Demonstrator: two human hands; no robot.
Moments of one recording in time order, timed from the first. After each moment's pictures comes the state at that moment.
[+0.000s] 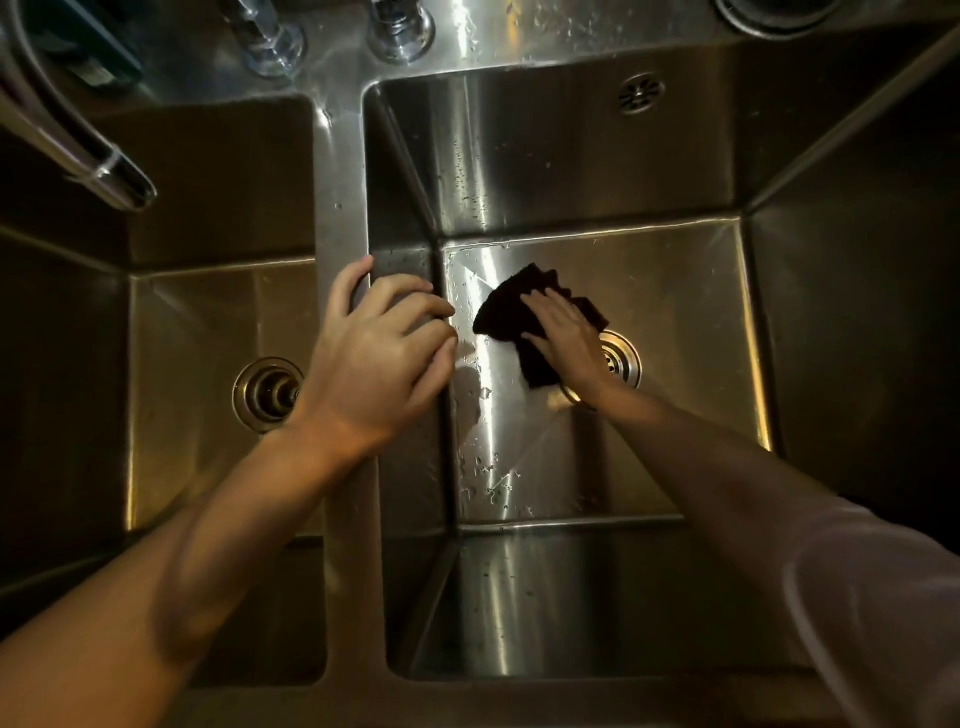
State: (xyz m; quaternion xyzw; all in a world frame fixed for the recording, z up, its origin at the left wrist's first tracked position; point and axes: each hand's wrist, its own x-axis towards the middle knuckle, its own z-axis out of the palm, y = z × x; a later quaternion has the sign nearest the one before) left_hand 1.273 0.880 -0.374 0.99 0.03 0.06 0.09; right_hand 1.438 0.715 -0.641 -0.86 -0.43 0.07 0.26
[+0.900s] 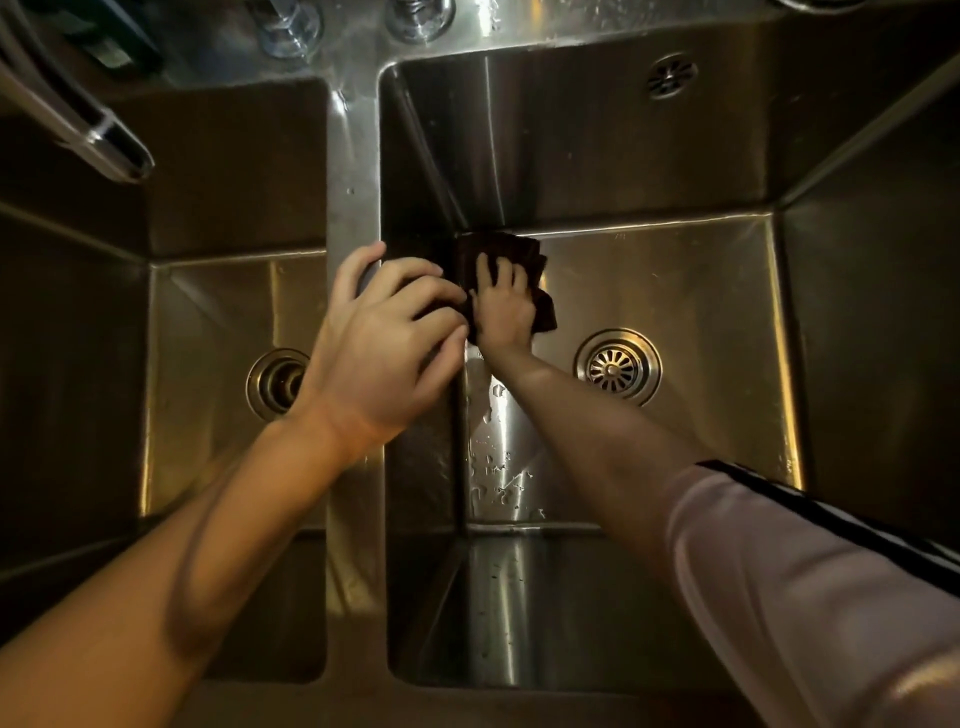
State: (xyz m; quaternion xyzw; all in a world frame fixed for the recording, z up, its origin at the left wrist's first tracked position) left_hand 1.275 0.879 -0.371 0.99 0.05 0.04 0.09; right_hand 1.393 0.836 -0.616 -0.95 -0.27 0.09 0.14
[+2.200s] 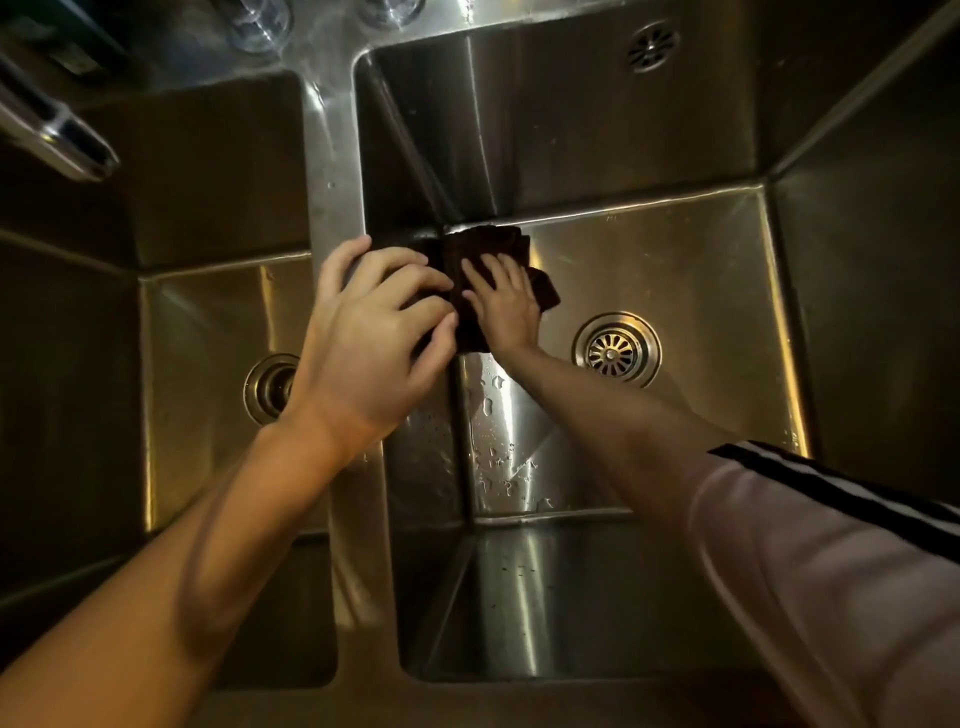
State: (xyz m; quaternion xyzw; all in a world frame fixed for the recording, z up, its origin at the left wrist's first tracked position) left_hand 1.275 0.880 -0.373 0.99 0.05 0.06 0.10; right_hand 1.399 0.814 -0.643 -0.91 -0.34 0.03 0.24
